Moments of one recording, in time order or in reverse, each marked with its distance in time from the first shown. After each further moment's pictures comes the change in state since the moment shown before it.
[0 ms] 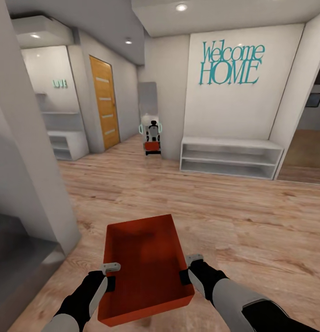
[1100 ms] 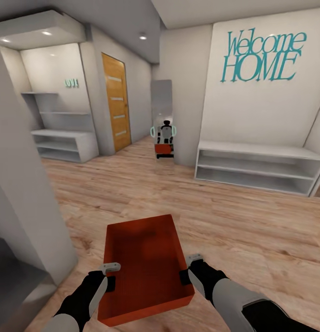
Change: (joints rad) left arm 0.000 0.000 -0.001 0.000 0.002 0.000 0.001; right arm 0.000 0.000 0.000 0.000 0.000 0.000 0.000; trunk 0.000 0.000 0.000
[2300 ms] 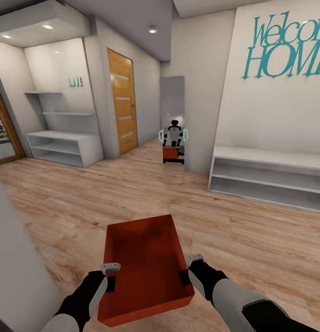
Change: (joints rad) left arm 0.000 0.001 -0.001 0.002 0.002 0.000 0.000; right arm 0.001 0.000 -0.002 0.000 0.001 0.000 0.000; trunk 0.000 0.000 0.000
